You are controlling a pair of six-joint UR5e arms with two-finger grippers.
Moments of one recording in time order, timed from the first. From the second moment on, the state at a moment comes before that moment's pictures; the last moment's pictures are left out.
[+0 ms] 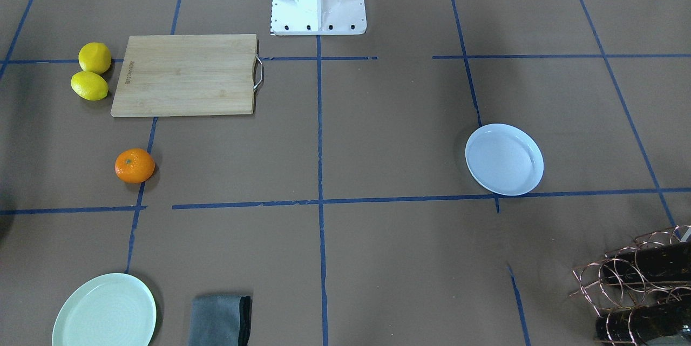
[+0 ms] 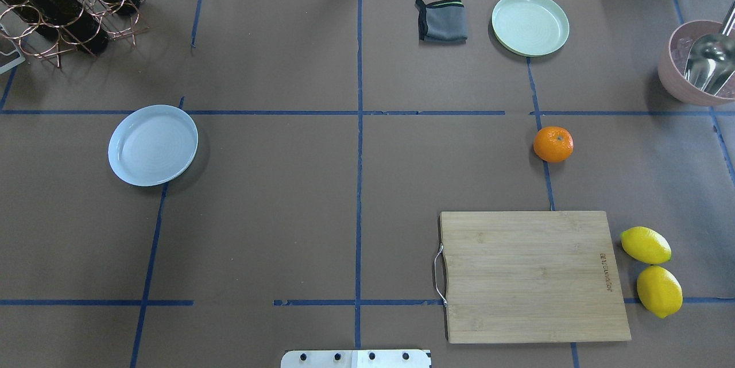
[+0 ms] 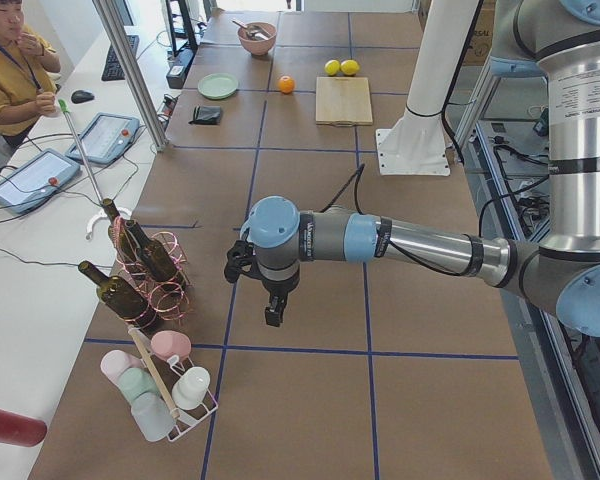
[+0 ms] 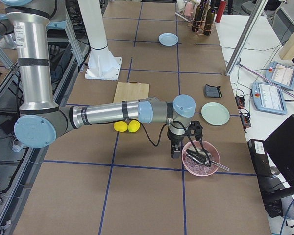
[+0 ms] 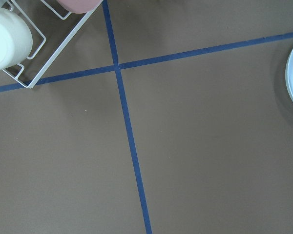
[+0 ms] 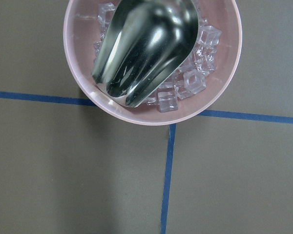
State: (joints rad) left arm -1.57 -1.45 -1.89 -1.41 -2.40 0.18; right arm 1.50 -1.52 1.70 -1.71 2.28 0.00
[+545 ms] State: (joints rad) left arm -1.57 -1.44 -1.90 -1.41 -2.33 0.20; right arm 1.48 -1.52 1.70 -1.70 2.29 0.00
